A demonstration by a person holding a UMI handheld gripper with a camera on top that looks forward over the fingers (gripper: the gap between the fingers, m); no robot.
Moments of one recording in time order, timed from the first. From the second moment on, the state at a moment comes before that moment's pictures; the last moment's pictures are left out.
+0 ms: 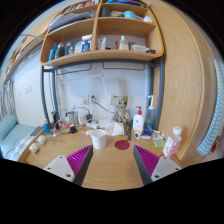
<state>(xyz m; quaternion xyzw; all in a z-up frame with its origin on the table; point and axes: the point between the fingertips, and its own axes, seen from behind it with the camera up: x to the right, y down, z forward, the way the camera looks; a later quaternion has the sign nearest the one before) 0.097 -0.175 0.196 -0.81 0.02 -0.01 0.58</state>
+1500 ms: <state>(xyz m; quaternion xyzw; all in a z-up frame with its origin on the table) 0.360 -0.041 0.089 -0.81 0.03 -0.09 0.58</state>
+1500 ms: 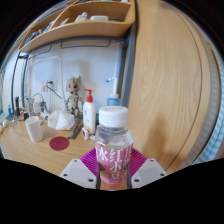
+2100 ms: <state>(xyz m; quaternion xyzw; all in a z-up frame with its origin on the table) 0.187 0.090 0.144 -0.66 -0.47 -0.44 0.39</state>
